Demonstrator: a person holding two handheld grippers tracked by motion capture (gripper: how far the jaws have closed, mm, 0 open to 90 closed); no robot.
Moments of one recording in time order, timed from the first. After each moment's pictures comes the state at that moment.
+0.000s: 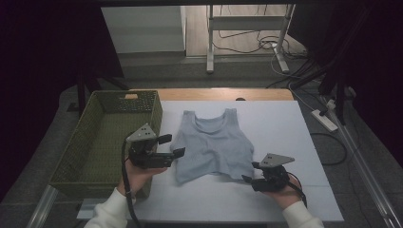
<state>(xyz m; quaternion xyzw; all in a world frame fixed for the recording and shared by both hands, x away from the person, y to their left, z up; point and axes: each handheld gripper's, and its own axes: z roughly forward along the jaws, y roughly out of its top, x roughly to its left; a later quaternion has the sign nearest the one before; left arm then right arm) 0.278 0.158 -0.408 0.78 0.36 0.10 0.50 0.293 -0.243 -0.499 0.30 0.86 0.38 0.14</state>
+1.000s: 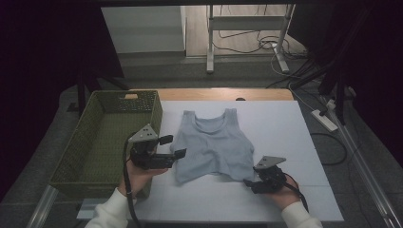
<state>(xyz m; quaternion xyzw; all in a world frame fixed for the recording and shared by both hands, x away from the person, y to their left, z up) 0.277 0.156 -0.409 0.78 0.36 0.10 0.50 0.302 -0.241 -0.520 0.31 0.89 0.32 0.13</state>
